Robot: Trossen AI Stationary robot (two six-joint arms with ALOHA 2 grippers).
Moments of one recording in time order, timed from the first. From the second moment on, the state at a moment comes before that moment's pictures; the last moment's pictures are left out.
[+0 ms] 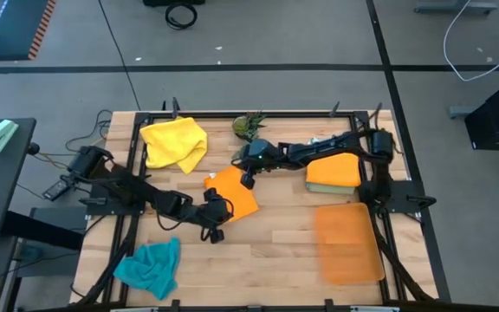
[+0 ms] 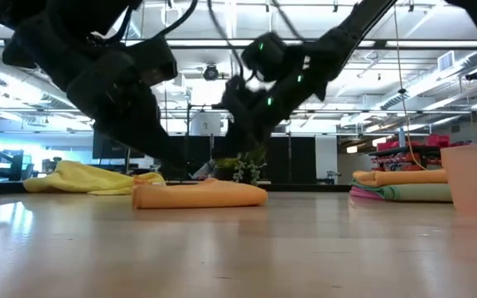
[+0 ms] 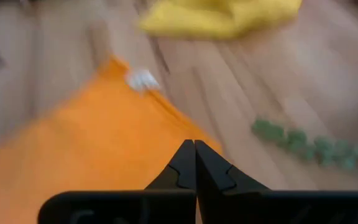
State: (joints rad) left arm -0.35 1.62 0.64 0.24 -0.38 -0.42; right arm -0.20 1.95 1.15 0.14 0.02 0.17
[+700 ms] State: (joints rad) left arm -0.39 1.63 0.65 -0.08 -0.35 -0.53; right arm -0.09 1.98 1.15 -0.20 0.03 0.27
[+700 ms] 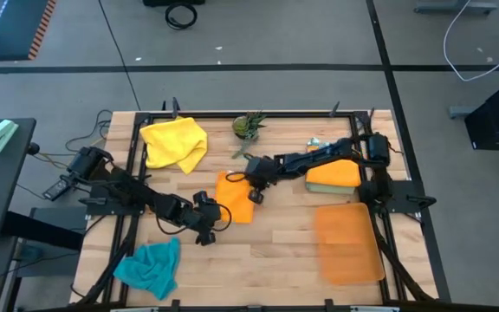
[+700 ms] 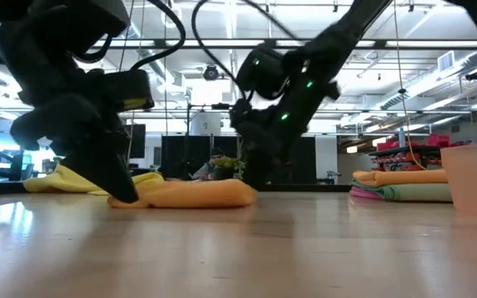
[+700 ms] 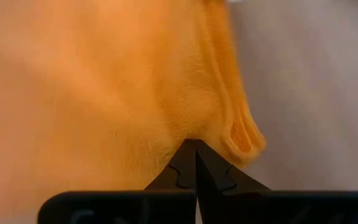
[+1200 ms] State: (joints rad) left arm -0.35 1.21 0.64 -0.27 -0.32 -0.32; right arm 0.11 1.75 1.14 -0.34 0.25 0.41
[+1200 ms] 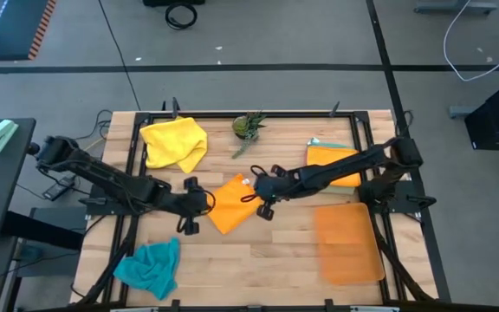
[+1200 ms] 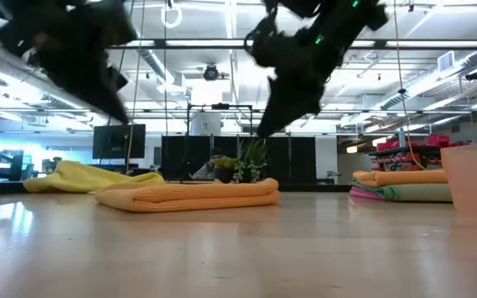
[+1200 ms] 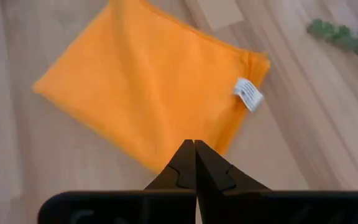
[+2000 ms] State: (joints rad) left arm -0.49 1.69 0.61 0.21 -0.36 -0.60; right arm -0.12 2.09 1.15 0.19 0.16 0.25
